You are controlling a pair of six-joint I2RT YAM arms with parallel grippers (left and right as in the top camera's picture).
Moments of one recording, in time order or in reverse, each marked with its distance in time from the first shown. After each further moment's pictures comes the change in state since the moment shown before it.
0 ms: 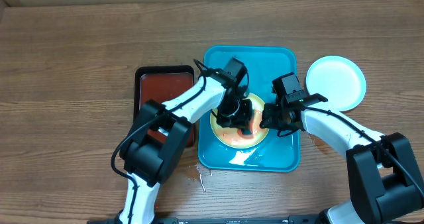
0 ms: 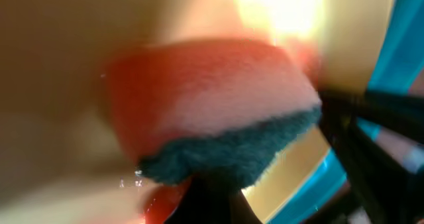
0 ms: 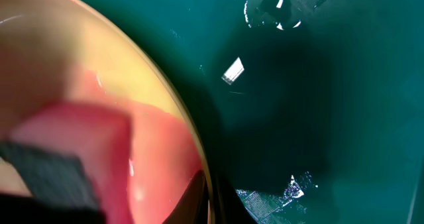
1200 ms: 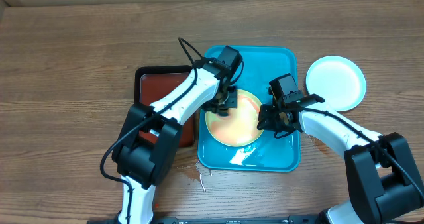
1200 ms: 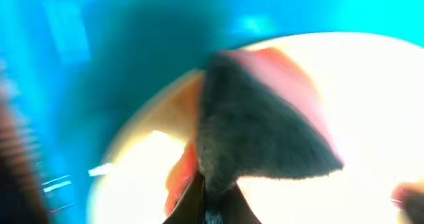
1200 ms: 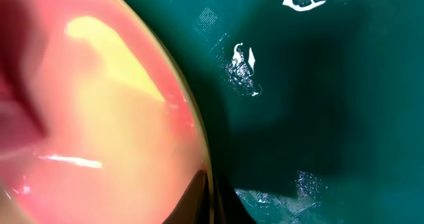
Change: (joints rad) left arm 0.041 -0.042 0.079 -0.050 -0.420 0.023; right arm 0.018 0.002 0.000 -0.001 -0.045 0.011
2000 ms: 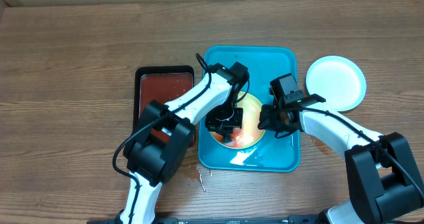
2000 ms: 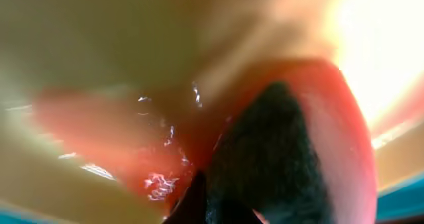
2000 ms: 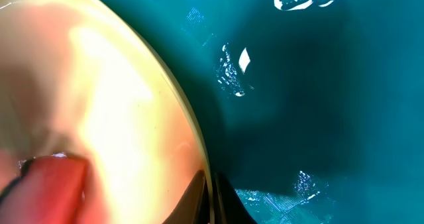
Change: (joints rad) left arm -0.056 0.060 0.023 -0.304 0.096 0.025; right arm -0.006 0.000 0.000 -0.004 0.011 0.000
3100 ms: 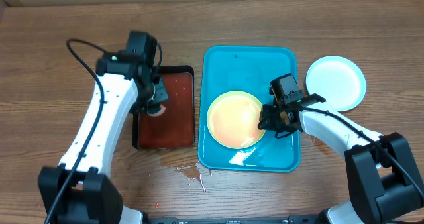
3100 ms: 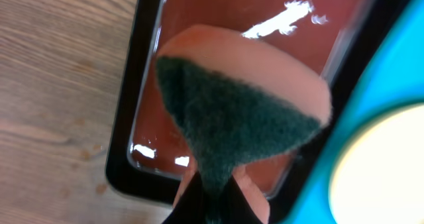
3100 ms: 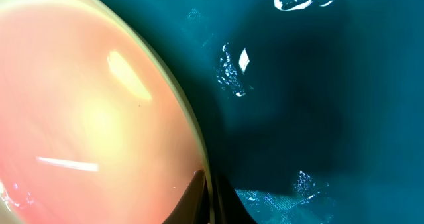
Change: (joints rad) left arm 0.471 -0.499 -0.203 0.029 -0.288 0.000; right arm 0.000 0.000 0.001 -0.002 0.000 0.000
